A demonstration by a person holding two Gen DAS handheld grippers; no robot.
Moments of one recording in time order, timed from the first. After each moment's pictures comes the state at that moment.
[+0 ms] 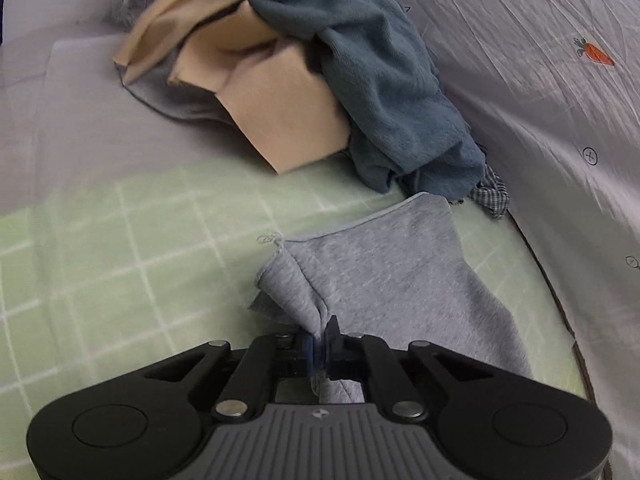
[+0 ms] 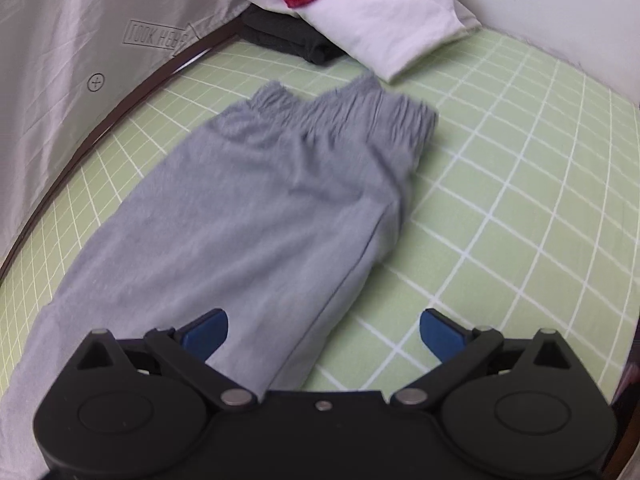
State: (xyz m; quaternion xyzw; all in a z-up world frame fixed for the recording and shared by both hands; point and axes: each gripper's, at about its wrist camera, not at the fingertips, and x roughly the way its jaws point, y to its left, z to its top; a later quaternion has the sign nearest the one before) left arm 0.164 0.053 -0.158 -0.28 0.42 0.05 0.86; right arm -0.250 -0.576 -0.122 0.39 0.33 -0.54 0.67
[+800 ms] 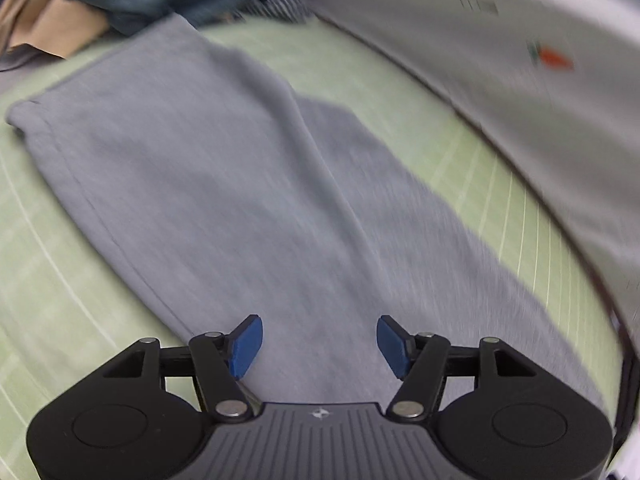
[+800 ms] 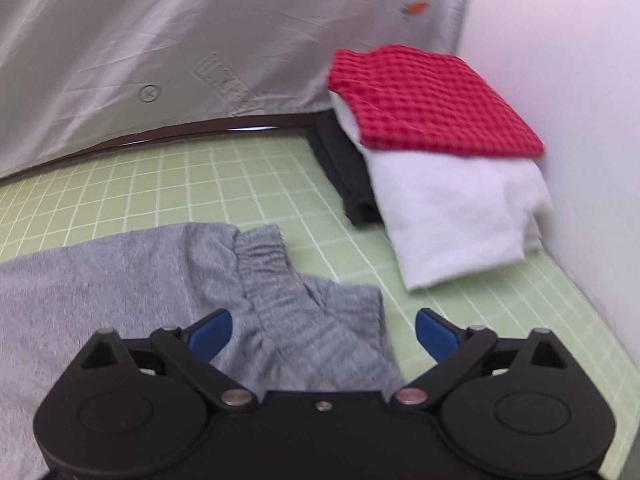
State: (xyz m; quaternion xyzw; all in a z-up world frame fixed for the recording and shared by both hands) left arm 0.055 -0.206 -0.150 -0.13 0.53 -0.09 0.83; right arm -0.257 -0.681 -0.107 0.11 0.35 -0.46 0.80
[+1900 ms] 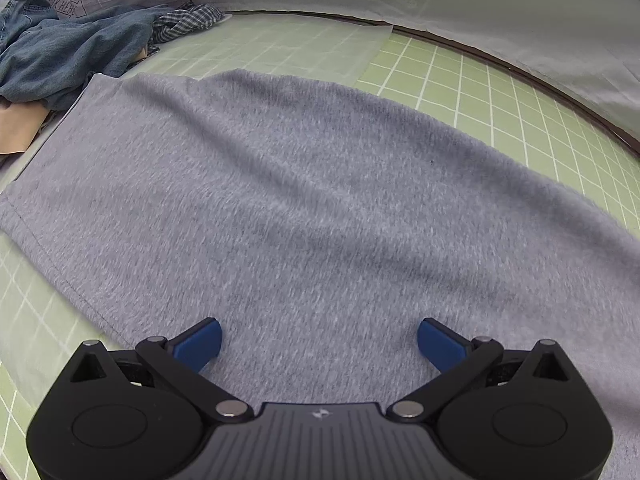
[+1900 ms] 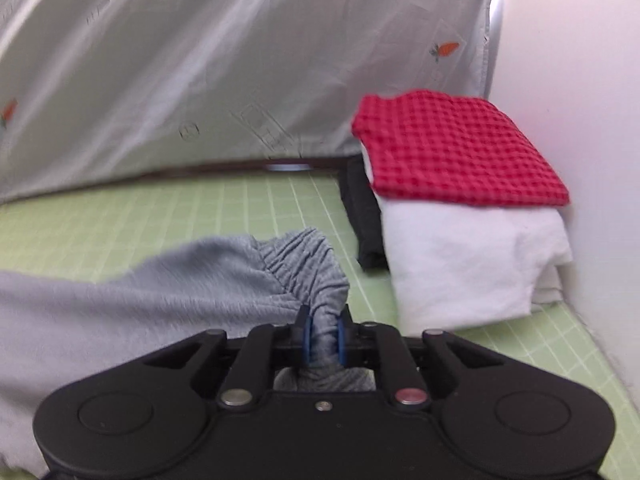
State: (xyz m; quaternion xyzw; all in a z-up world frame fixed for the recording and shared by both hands) left arm 0.035 -0.289 -0.172 0.06 0.51 -0.08 0.85; right arm -0.295 -0.685 -0.097 0.11 0.33 -0.42 0.83
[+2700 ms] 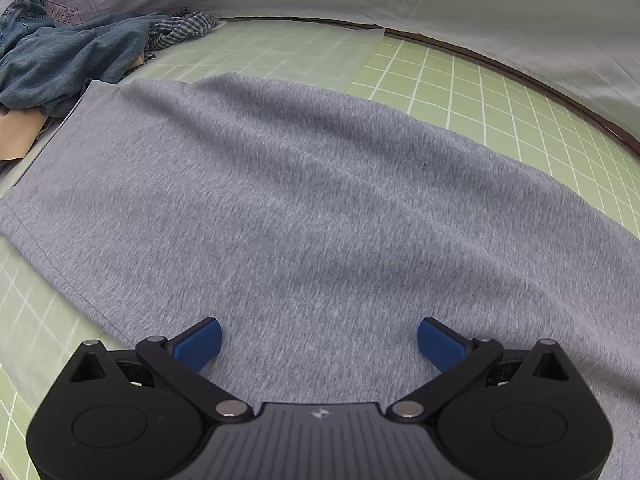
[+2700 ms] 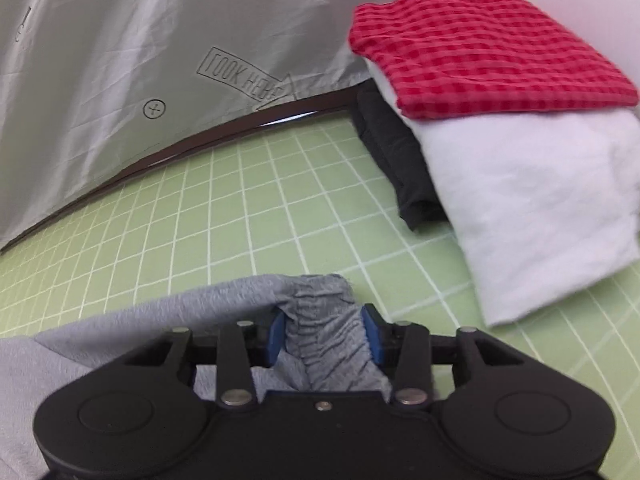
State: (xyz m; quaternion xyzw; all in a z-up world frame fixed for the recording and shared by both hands) left arm 0.028 -0.289 -0.172 0.06 0.50 -0.09 0.86; right arm -0.250 -0.751 -0.145 0.23 0.31 -0.37 0.84
